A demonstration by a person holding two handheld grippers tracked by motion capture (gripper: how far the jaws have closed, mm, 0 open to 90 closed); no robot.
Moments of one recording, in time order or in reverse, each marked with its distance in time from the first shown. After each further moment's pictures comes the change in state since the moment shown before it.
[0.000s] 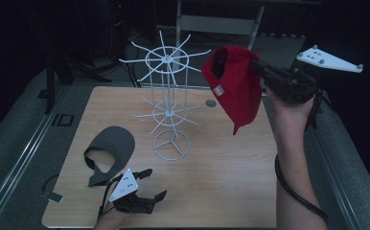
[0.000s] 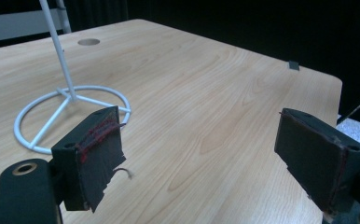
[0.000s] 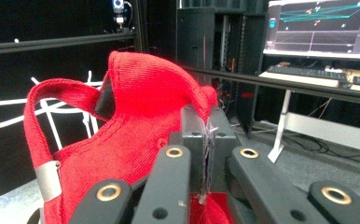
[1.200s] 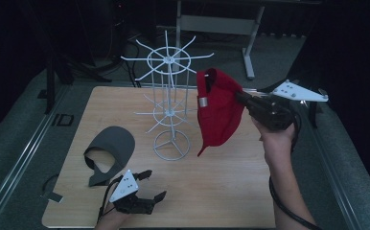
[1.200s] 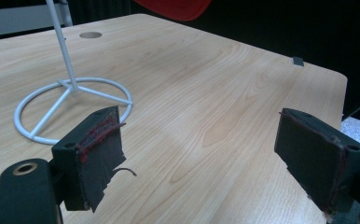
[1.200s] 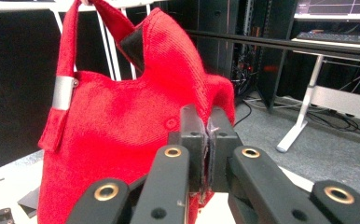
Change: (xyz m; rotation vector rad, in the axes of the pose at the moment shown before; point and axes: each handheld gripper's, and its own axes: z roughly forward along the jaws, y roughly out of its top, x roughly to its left) left arm 0.002 -0.006 0.001 0.010 0.004 -0.012; right arm 0.005 -0.071 0.004 0.097 0.089 0.000
